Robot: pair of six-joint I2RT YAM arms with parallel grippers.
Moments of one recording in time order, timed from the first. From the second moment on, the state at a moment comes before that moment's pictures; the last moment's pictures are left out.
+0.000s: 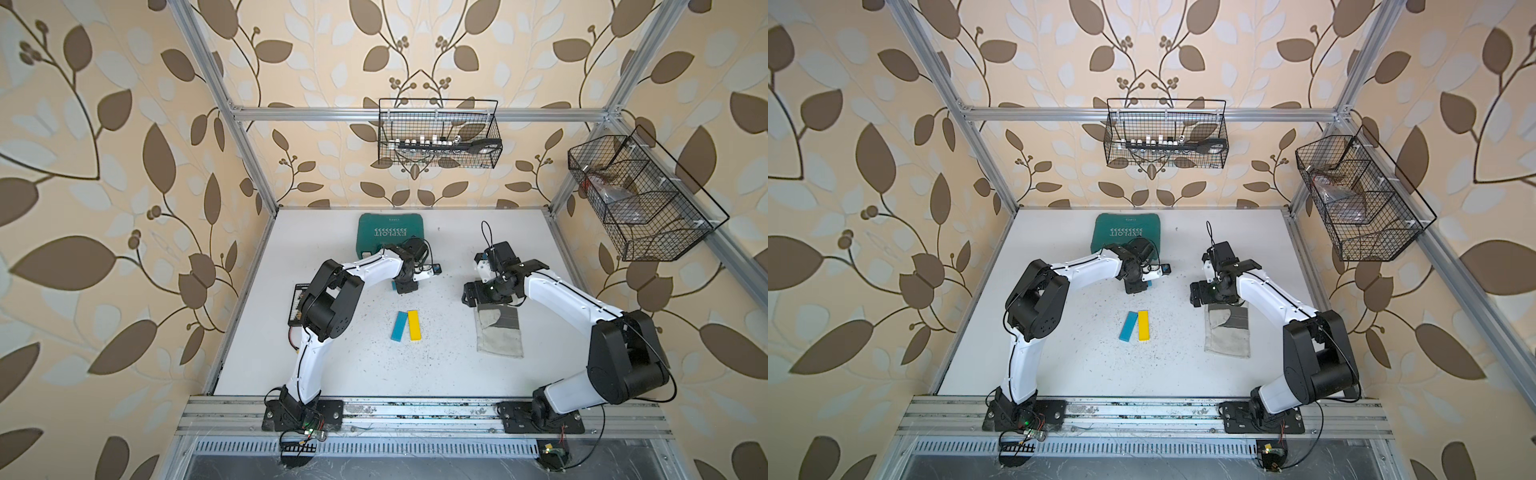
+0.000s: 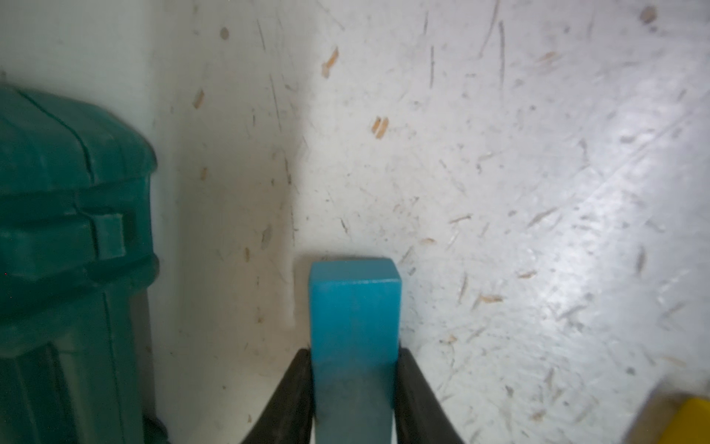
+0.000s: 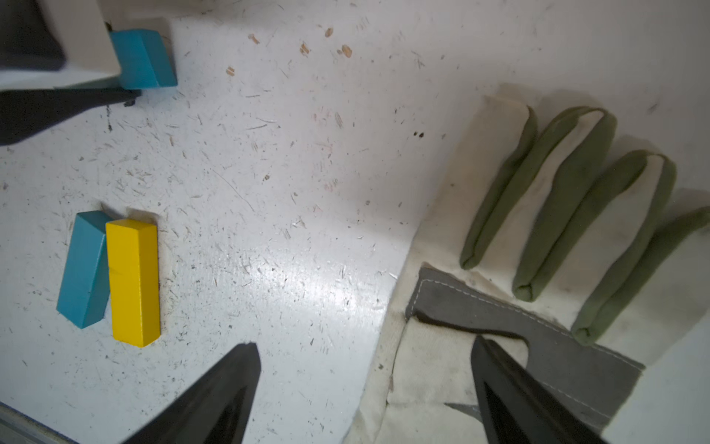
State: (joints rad) left arm -0.68 2.13 1.57 -0.66 -0.08 0.74; right arm 0.28 1.50 1.01 -0.73 -0.13 0.18
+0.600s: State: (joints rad) left arm -0.63 1.96 1.57 -0.72 -0.14 0.46; right arm 0.49 1.48 1.10 -0.82 -0.12 0.21
